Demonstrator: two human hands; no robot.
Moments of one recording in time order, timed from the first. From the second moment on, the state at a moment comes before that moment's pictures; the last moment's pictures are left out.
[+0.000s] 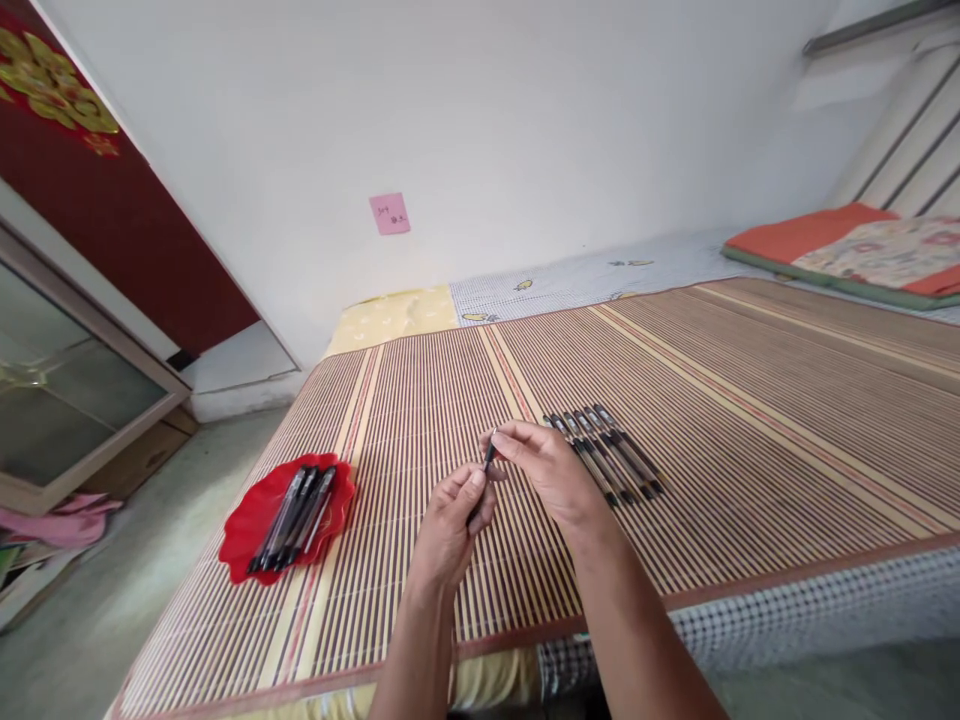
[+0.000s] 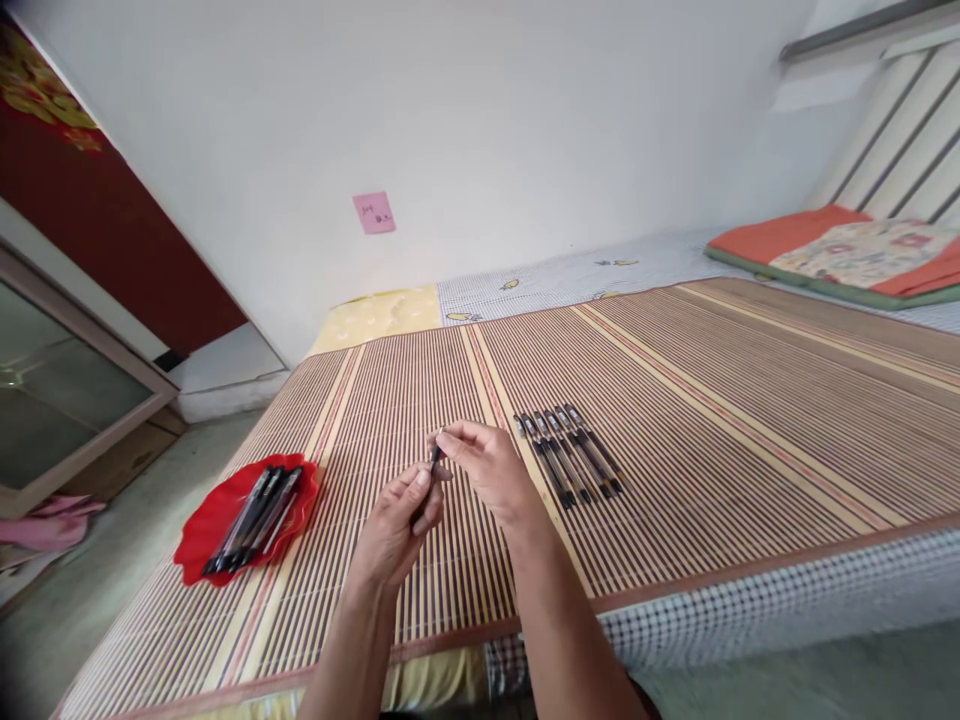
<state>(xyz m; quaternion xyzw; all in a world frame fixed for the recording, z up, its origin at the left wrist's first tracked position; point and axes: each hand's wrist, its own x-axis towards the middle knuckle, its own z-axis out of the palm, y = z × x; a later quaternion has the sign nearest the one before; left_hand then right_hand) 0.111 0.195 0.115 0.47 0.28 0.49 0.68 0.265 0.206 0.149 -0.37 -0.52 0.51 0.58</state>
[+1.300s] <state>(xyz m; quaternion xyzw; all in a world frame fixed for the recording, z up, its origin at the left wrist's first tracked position) 0.100 0.210 0.103 0.39 0.39 0.58 0.60 0.295 0.241 0.090 -0.77 -0.60 0.07 0.18</state>
